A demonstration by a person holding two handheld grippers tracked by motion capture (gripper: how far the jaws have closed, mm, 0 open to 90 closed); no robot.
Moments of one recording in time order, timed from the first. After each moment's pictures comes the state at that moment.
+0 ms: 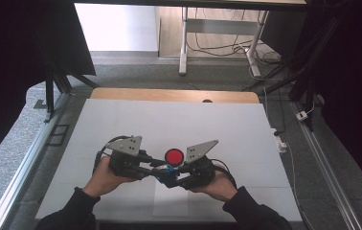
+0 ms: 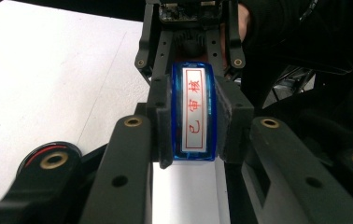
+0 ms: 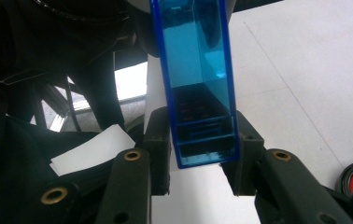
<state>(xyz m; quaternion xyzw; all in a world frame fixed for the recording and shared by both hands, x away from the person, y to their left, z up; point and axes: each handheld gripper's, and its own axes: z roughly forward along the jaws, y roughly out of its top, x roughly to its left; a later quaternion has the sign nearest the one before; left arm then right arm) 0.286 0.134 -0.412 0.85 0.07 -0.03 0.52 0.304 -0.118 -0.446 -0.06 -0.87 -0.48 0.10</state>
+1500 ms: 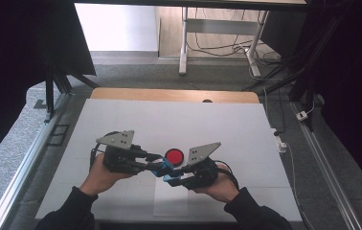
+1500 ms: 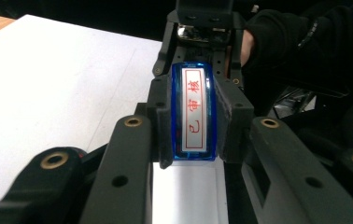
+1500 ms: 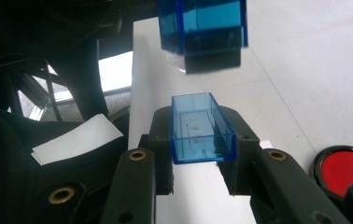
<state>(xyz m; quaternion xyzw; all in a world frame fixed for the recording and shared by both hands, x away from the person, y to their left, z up) 0.289 0.149 -0.405 0.83 0.10 -0.03 0.55 0.300 -0.125 -0.443 -0.07 -0.88 -0.46 0.05</state>
